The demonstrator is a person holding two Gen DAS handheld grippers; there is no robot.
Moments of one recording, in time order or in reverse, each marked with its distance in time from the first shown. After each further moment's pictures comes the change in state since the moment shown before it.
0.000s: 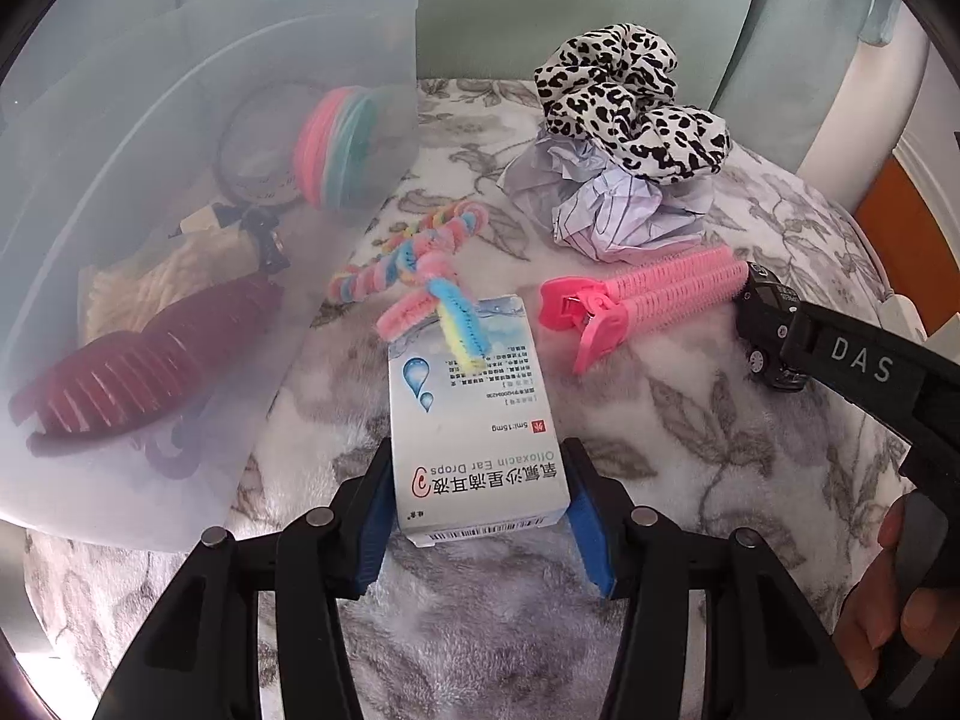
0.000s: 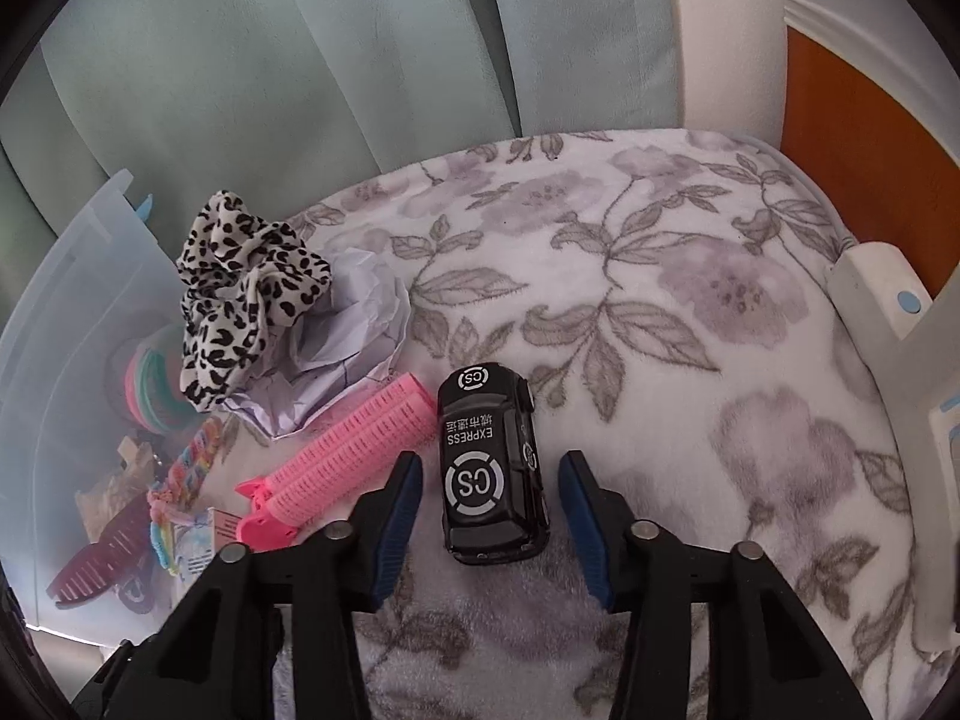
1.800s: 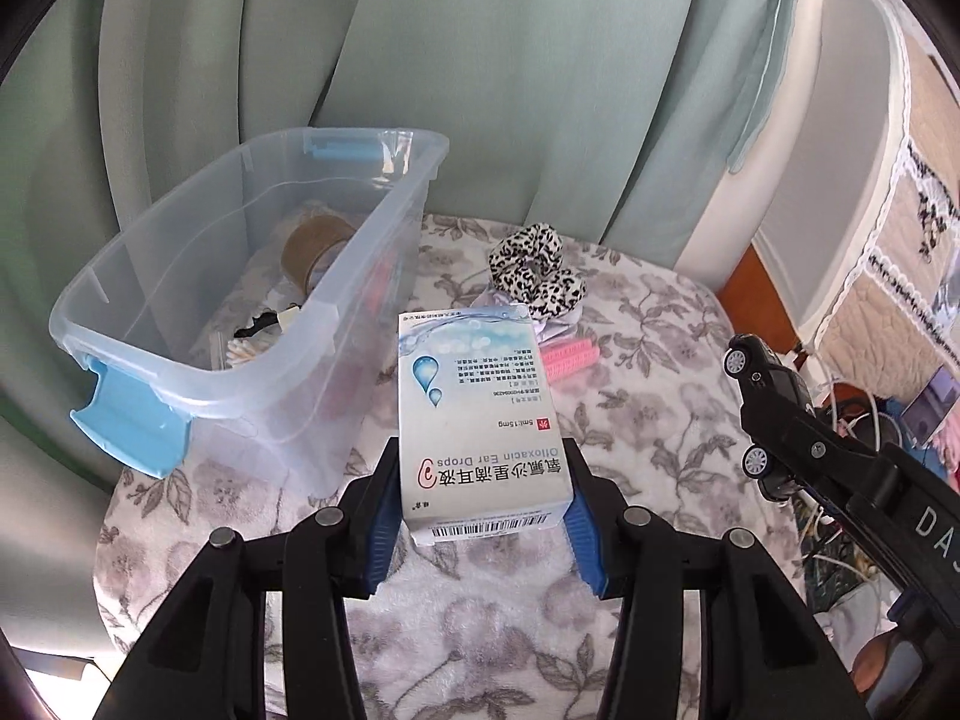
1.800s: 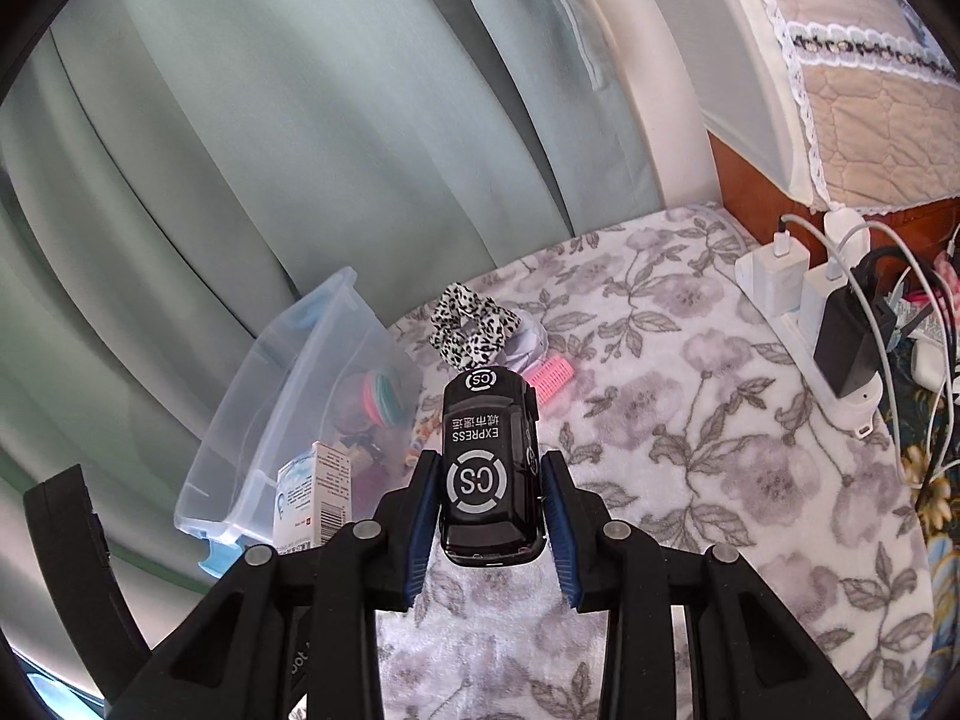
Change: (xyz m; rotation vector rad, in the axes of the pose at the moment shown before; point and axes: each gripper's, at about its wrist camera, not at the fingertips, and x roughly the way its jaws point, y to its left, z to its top) left arm -0.169 0.044 -0.014 0.009 -0.181 -0.189; right arm -0.207 0.032 -0.070 0.144 -0.206 0.193
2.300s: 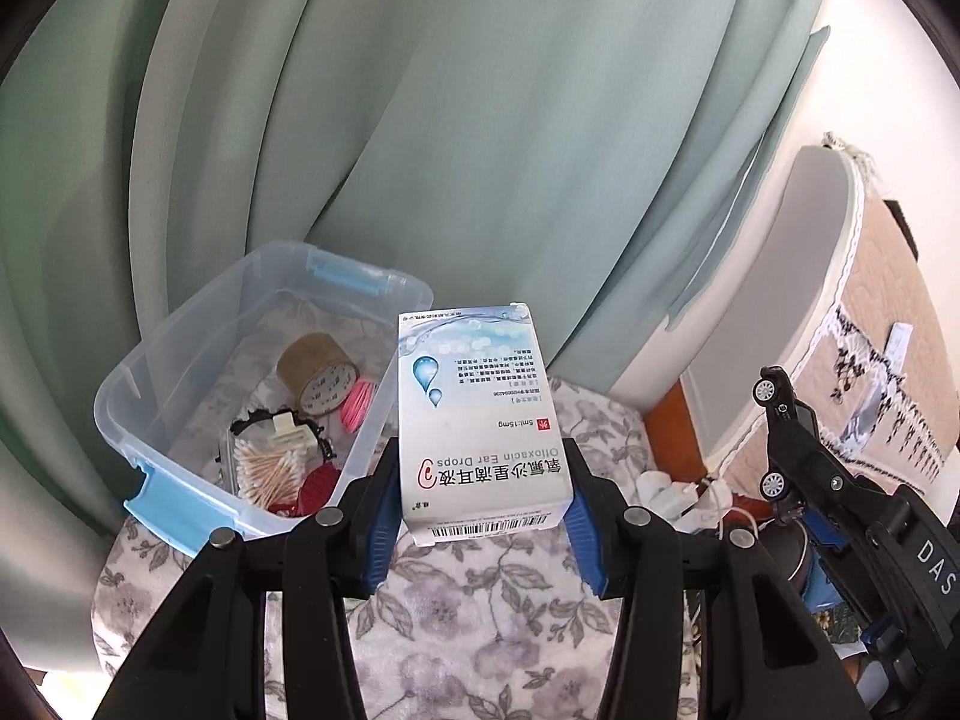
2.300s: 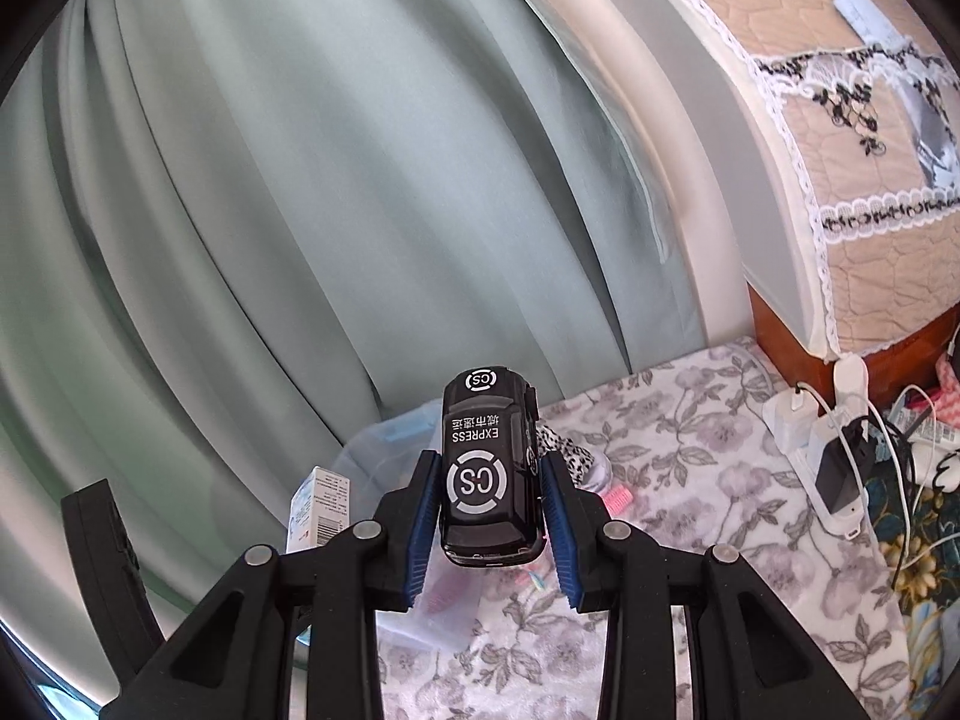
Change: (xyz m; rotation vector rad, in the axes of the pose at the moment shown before) left arm -0.089 0.020 0.058 -0.104 -0.188 -0.148; right arm -0.085 0.058 0.045 -0.046 -0.241 0.093
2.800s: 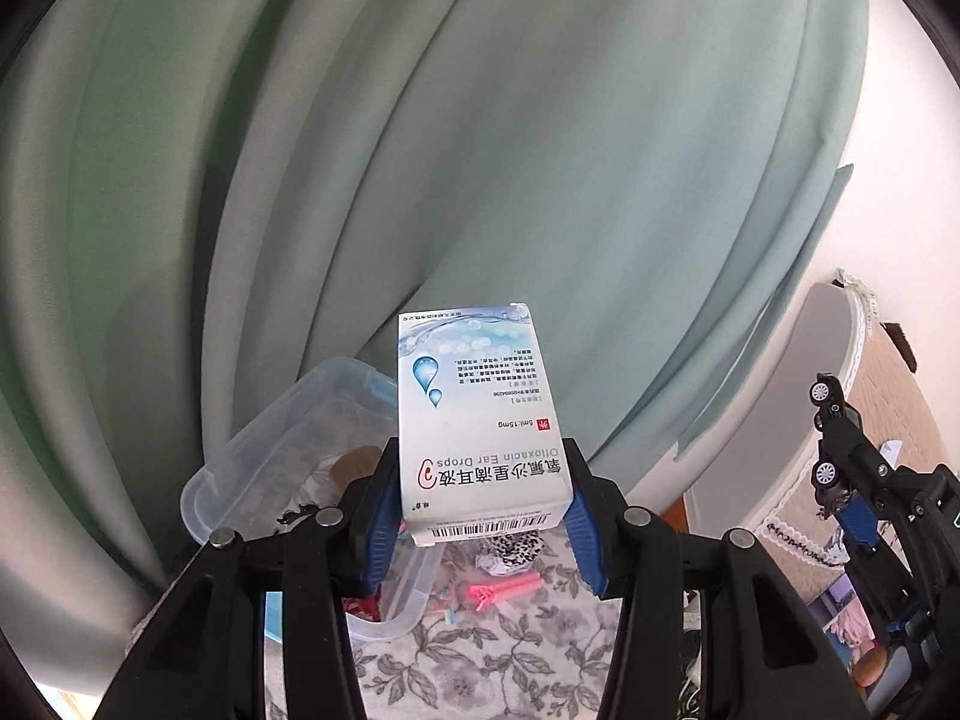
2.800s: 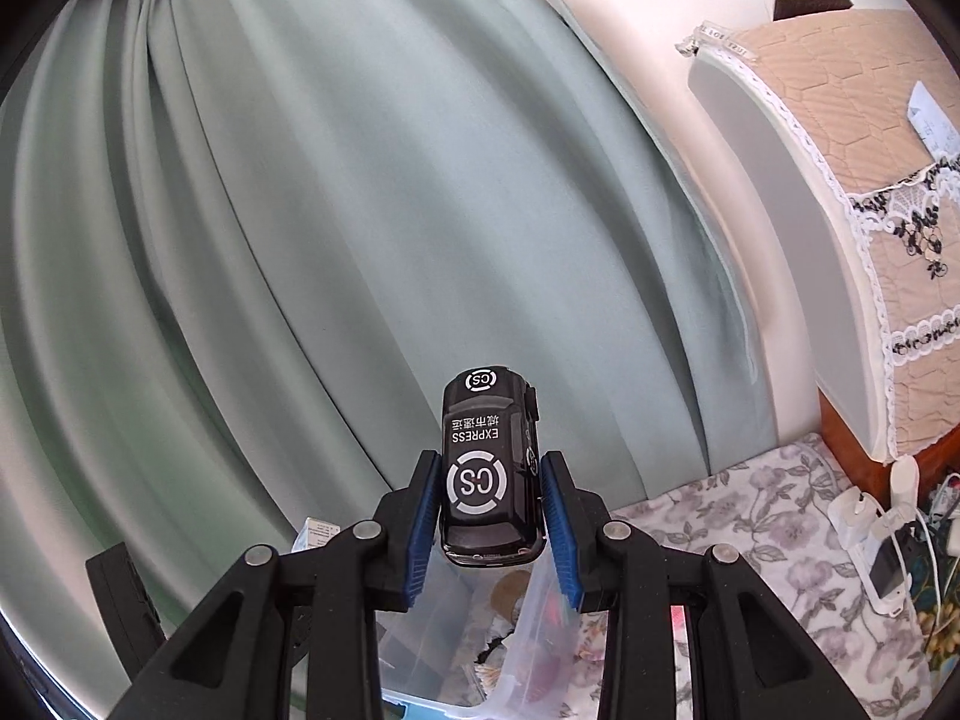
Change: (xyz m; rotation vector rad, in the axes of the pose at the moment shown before) left arm -0.065 0.040 0.052 -0.104 -0.201 0.049; right arm -0.022 0.074 0.053 -0.030 -0.170 0.131
